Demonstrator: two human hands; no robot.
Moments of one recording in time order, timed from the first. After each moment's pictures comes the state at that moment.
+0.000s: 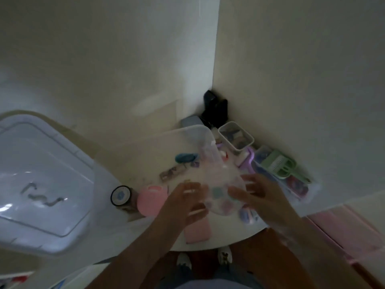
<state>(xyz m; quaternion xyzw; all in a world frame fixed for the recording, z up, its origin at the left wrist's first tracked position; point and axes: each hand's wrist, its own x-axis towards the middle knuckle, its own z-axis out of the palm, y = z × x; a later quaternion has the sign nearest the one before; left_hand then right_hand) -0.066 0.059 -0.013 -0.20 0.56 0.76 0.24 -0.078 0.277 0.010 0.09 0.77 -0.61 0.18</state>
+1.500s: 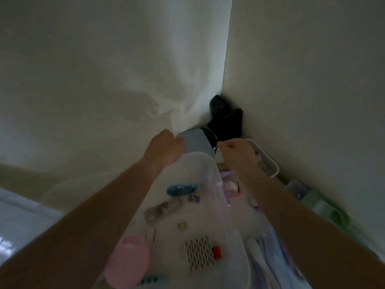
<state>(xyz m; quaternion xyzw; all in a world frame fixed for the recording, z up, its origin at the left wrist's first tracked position) -0.402 0.035 -0.088 -0.18 0.93 0.29 0.14 -0.405 0.221 -0.125 0.10 0.89 -0.43 0.10</state>
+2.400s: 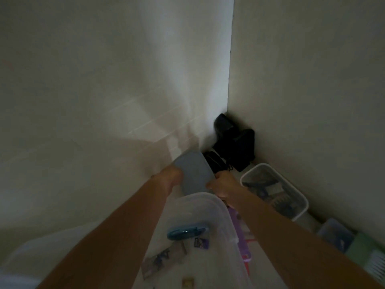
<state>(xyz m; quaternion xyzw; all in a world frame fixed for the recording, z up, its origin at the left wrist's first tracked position) -0.481 0.030 -0.169 -0.36 0.79 0.41 0.27 -0.495 0.176 -0.267 0.16 0.82 -0.48 0.28</state>
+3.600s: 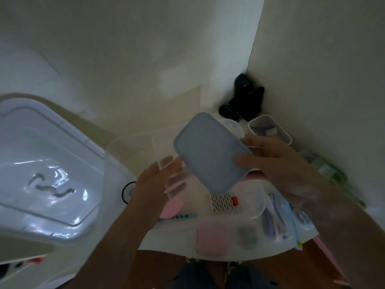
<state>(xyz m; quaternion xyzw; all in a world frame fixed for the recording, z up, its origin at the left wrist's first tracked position) -0.149 -0.021 -0.024 -0.36 0.52 0.78 0.07 -0.210 0.214 0.031 0.01 0.67 -0.68 0.30</state>
